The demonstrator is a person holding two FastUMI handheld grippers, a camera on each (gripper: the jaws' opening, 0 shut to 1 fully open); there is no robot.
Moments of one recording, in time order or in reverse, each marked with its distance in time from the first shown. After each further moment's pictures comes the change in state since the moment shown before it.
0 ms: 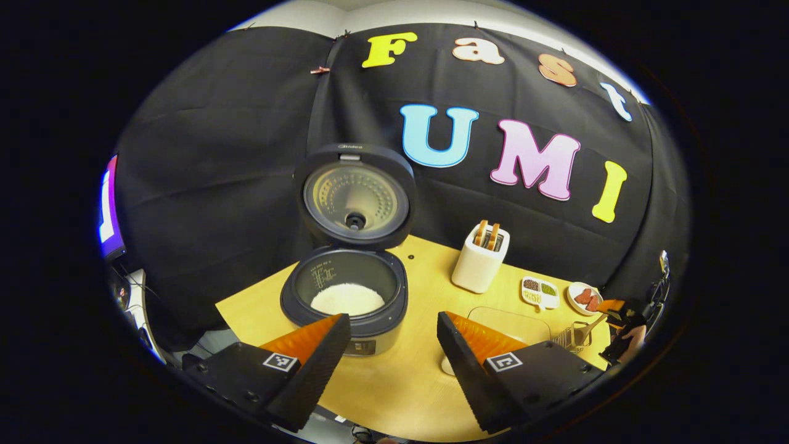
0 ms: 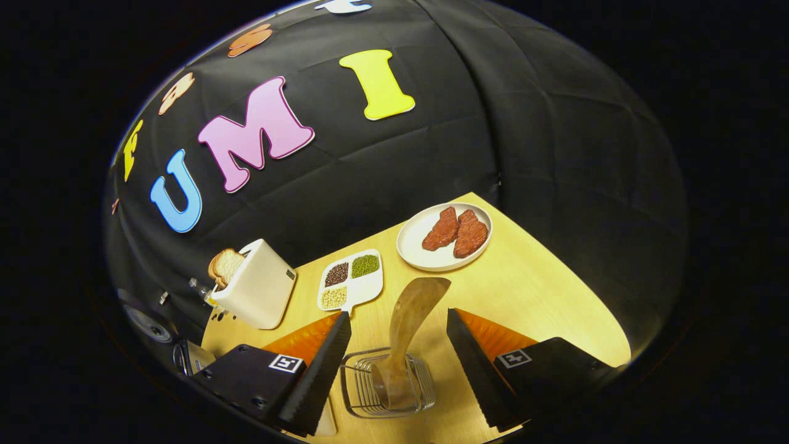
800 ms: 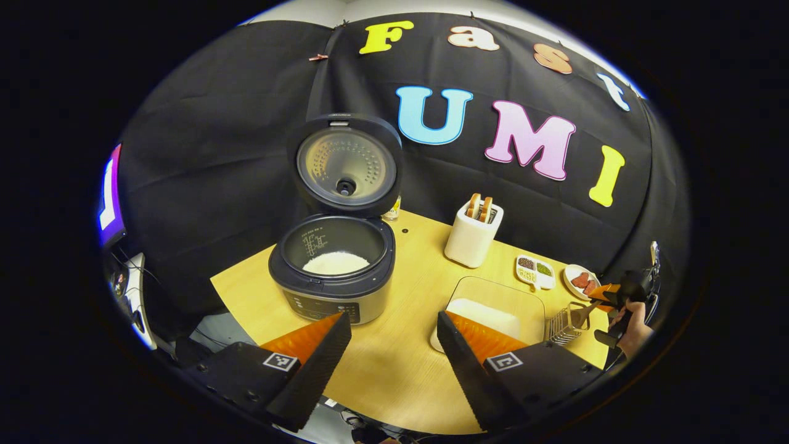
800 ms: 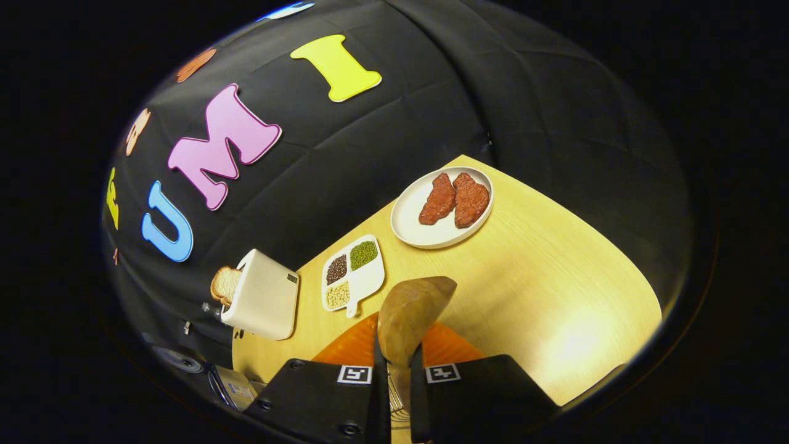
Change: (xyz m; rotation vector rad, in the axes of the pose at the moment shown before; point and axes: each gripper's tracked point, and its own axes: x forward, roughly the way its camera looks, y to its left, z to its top) left arm -0.016 -0.021 -0.042 -0.012 0.062 -0.013; right arm 0.008 0.001 -0.001 0.163 0.061 0.009
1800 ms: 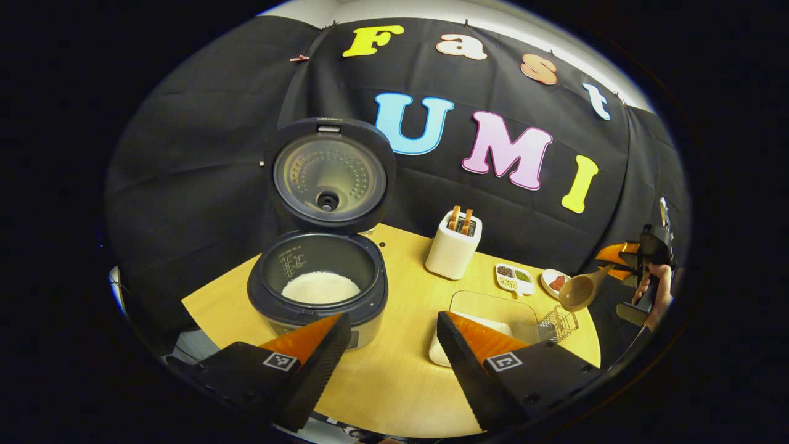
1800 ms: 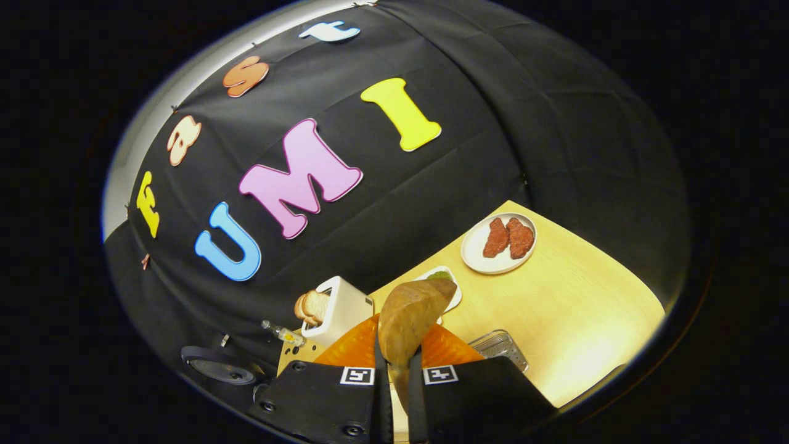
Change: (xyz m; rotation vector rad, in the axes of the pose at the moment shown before) left arm 0.032 0.032 0.031 0.041 -0.061 -0.188; right arm -0.113 0.144 0.018 -0.015 -0.141 0.161
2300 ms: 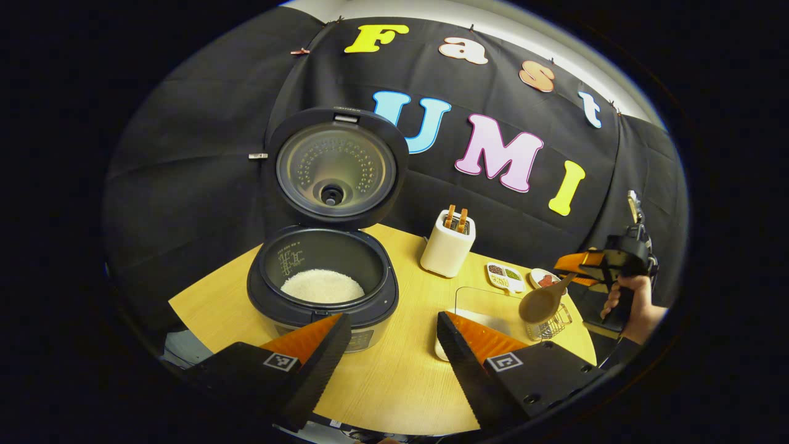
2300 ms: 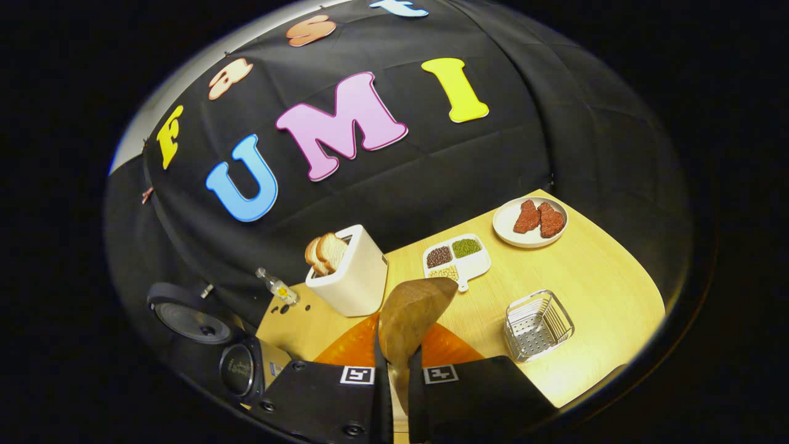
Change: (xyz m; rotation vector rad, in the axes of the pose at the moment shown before) left arm 0.005 0.030 -0.023 -0.048 0.012 -0.125; right arm 0.014 0.036 -0.111 -0.230 0.093 -0.010
